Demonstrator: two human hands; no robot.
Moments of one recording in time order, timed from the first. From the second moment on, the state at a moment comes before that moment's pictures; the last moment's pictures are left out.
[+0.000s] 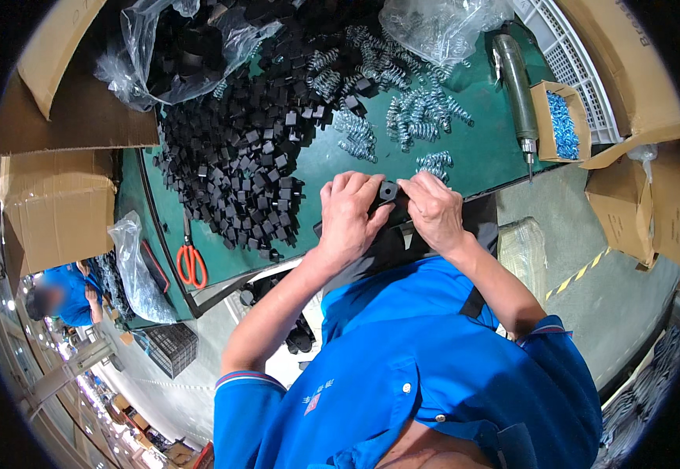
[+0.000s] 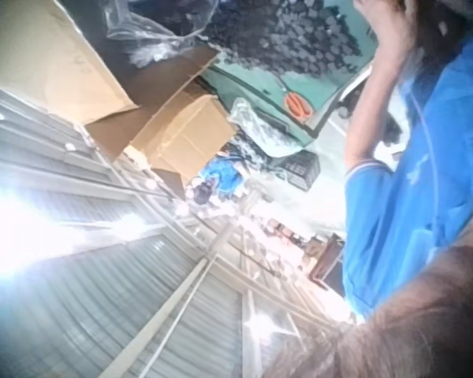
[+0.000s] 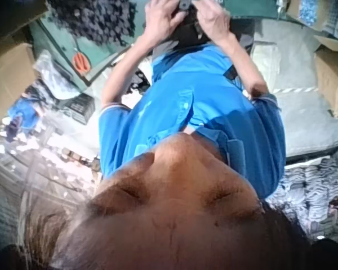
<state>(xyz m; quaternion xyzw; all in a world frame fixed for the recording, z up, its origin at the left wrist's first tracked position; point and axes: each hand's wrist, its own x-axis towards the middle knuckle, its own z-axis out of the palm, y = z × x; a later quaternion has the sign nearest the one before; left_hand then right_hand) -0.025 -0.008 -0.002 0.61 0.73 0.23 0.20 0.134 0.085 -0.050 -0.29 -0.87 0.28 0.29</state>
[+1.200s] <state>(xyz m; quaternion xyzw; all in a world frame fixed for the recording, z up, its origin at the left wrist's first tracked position) -0.018 0.015 0.010 0.69 0.70 0.01 0.18 0.194 0.241 0.002 -0.50 -0.62 0.45 0.40</state>
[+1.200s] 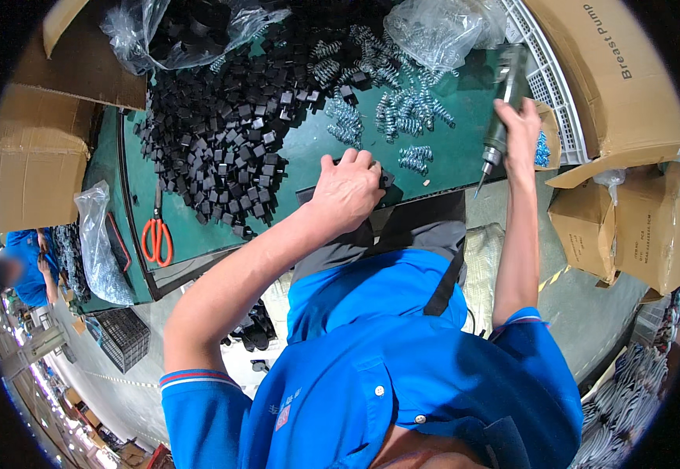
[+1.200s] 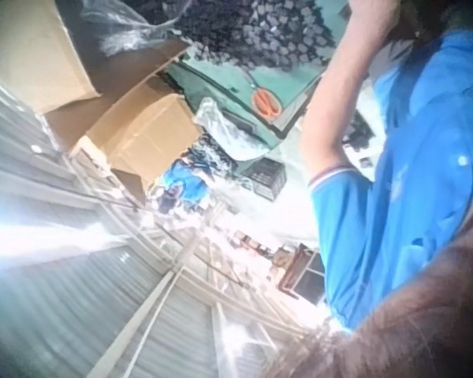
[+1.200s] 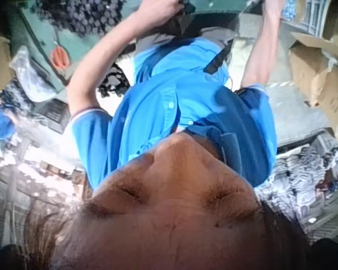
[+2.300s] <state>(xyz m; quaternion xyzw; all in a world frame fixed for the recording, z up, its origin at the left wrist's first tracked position) -0.001 0.017 0.007 0.68 0.72 0.00 0.15 0.119 0.159 0.061 -0.10 -0.58 0.71 0.39</state>
